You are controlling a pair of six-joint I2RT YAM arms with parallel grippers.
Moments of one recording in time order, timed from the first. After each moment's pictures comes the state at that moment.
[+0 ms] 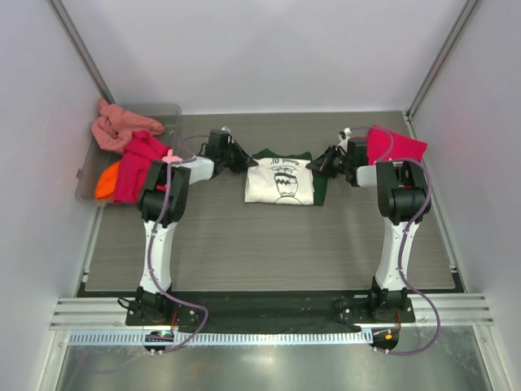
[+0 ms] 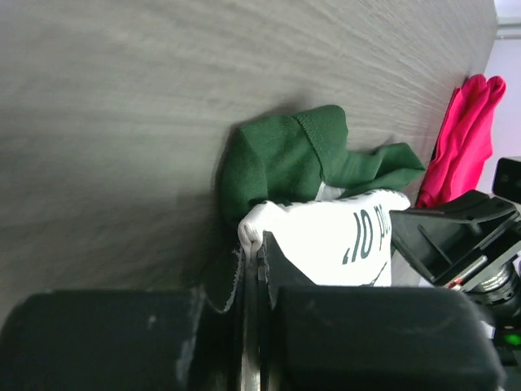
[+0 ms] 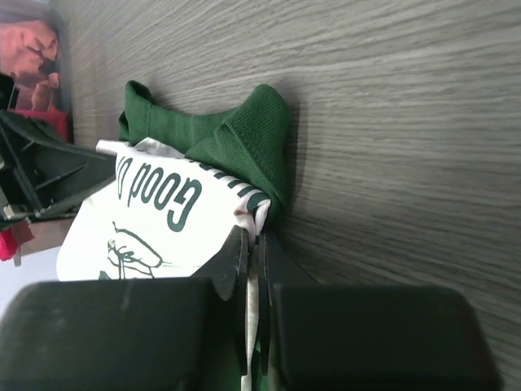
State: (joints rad) left arm -0.32 2.30 1.54 0.10 0.38 -0.92; right arm 0.06 2.15 1.18 0.39 -0.60 0.65
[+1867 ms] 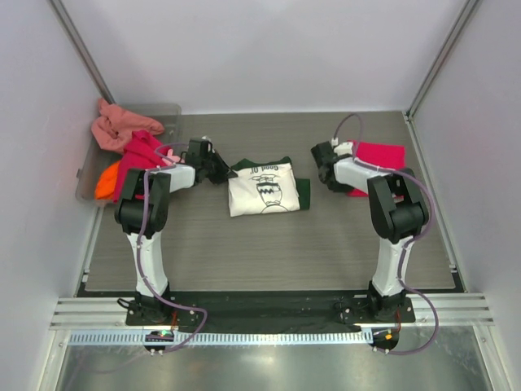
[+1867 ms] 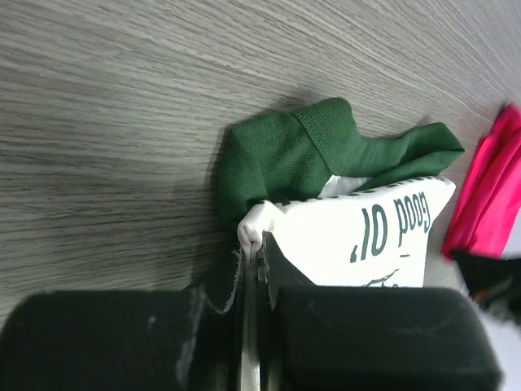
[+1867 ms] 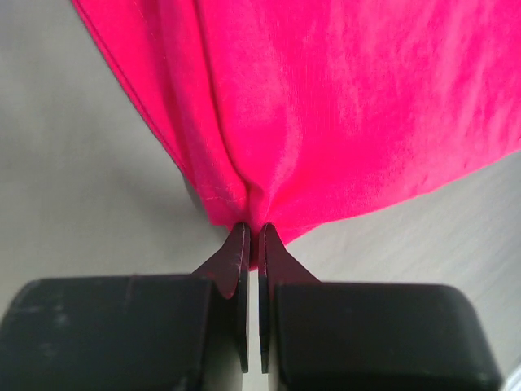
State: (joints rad) left arm -0.22 2.05 1.22 0.06 0.33 -0.81; right arm 0.30 1.99 1.31 -0.55 0.74 0.40
